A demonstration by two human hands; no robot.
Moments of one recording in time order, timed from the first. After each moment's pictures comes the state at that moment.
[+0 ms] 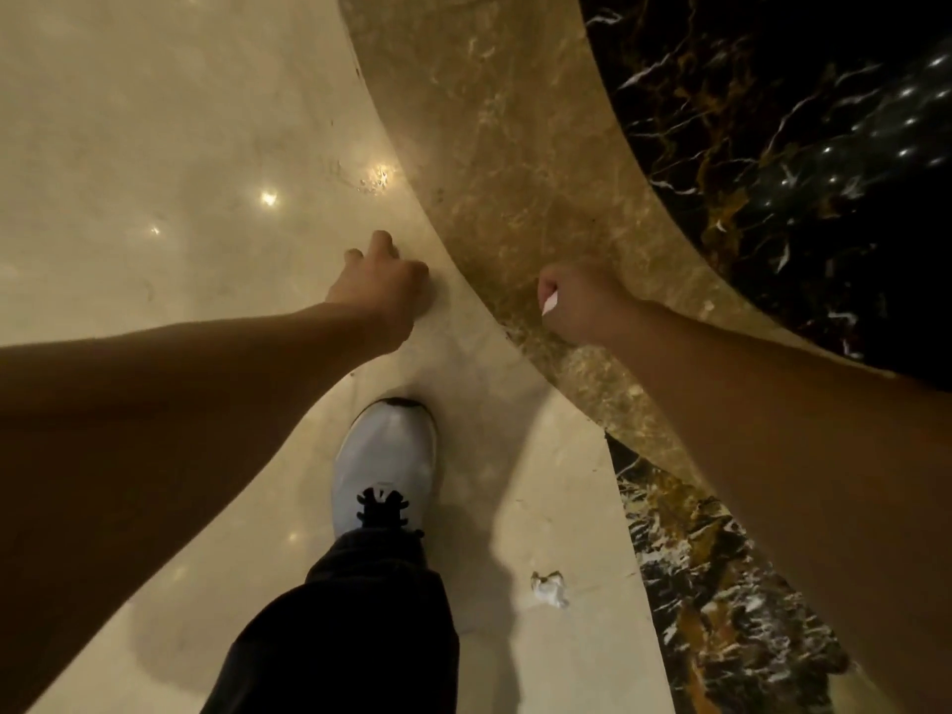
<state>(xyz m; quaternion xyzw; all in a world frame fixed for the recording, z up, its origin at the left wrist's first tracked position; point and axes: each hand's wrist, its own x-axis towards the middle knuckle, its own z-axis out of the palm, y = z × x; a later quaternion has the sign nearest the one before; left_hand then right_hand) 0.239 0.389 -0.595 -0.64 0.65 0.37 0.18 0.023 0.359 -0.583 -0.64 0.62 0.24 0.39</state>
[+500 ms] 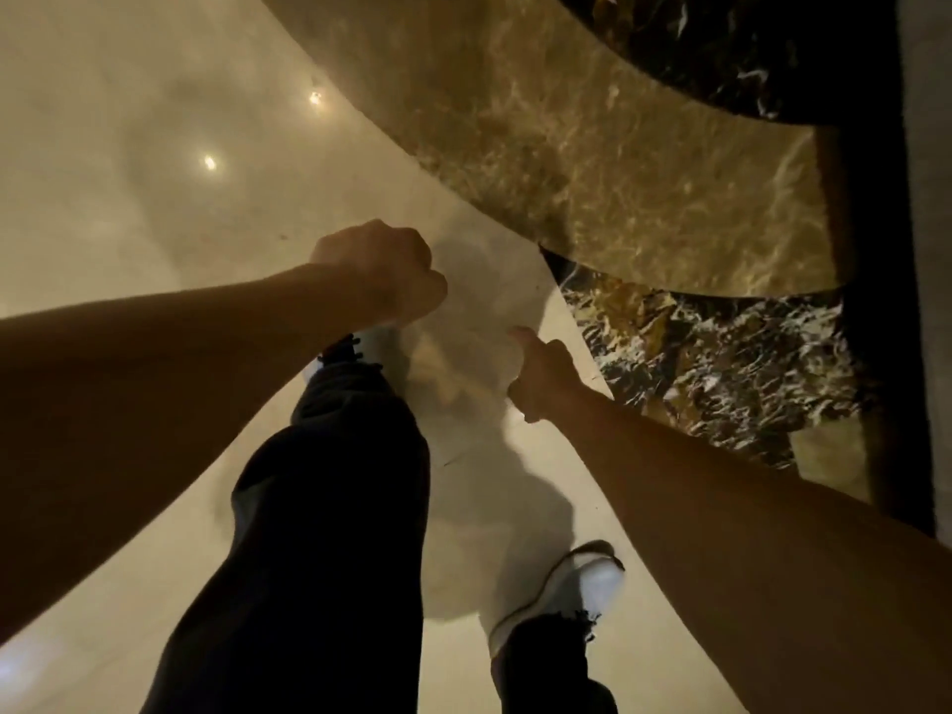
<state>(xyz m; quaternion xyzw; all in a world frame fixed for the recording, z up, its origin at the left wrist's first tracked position) 0.159 0.493 -0.502 -0.50 0.69 0.42 0.31 -0.014 0.629 -0.520 -0.35 0.73 0.23 0.53</state>
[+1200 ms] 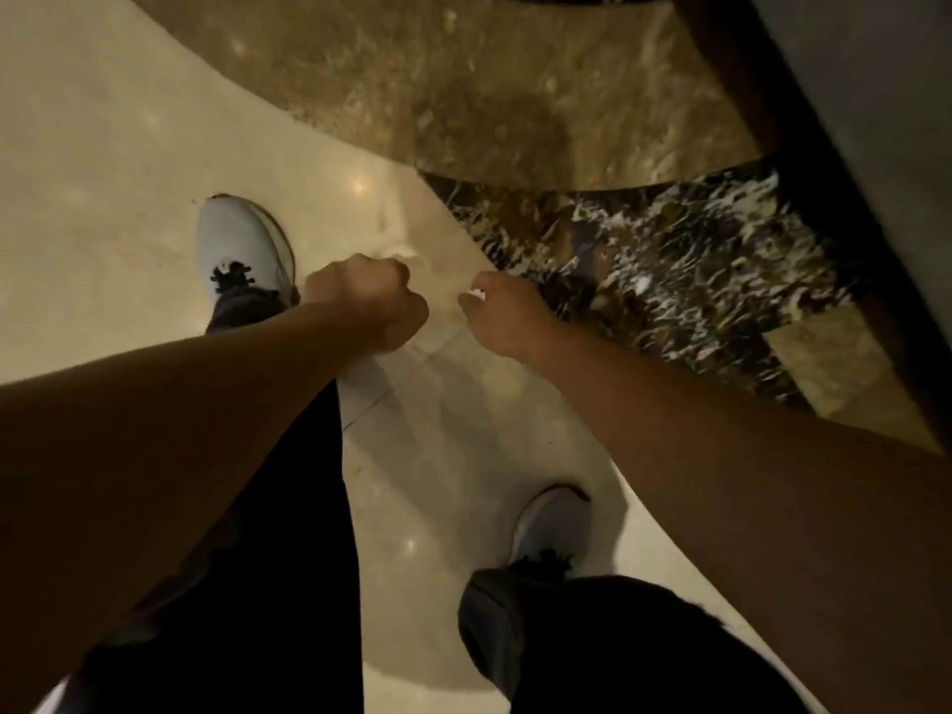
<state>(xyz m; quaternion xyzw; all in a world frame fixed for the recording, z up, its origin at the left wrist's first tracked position) 0.023 0.669 -0.423 -0.53 0.74 0.27 0.32 -0.122 0.731 -0.456 -0.47 0.72 0.00 0.52</state>
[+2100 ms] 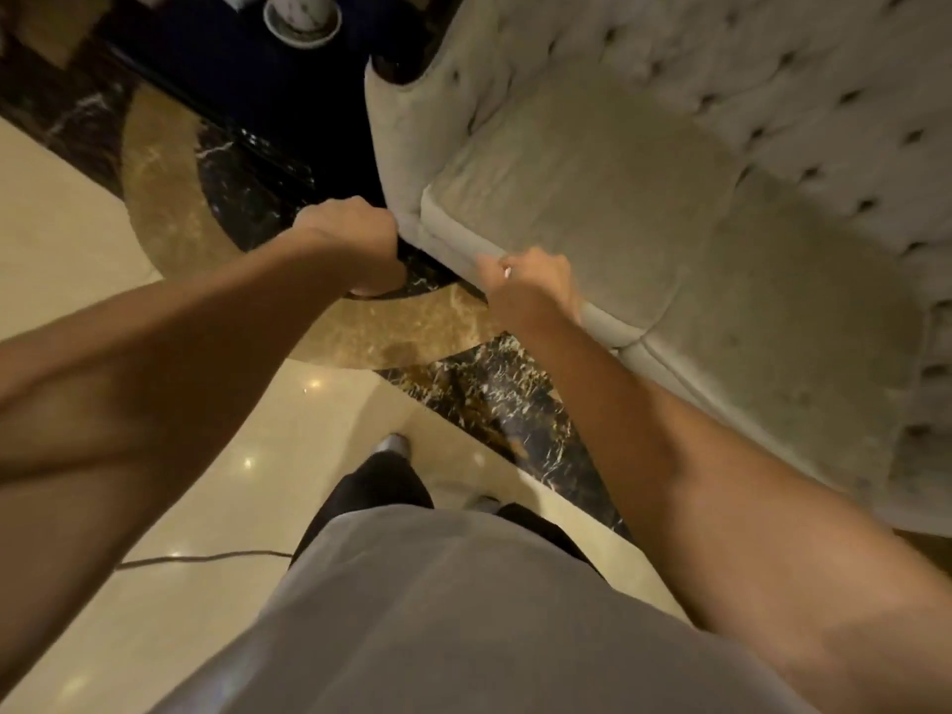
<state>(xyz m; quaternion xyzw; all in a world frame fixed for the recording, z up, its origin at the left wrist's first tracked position) -0.089 0.634 0.247 -0.39 0.90 0.05 0.20 -0.219 0.772 0.211 -0.39 0.89 -0.17 0.19</state>
